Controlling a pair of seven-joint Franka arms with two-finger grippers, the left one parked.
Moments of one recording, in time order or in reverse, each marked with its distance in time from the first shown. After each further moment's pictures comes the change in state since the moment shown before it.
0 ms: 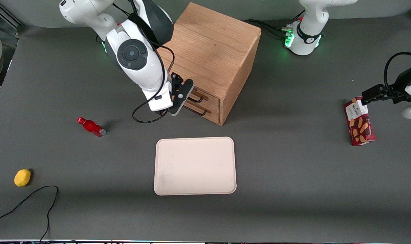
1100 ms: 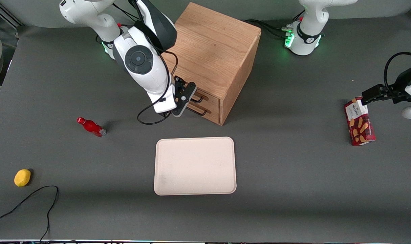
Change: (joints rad) arm 0.005 0.000 0.010 -0.080 0.000 0.085 -0.012
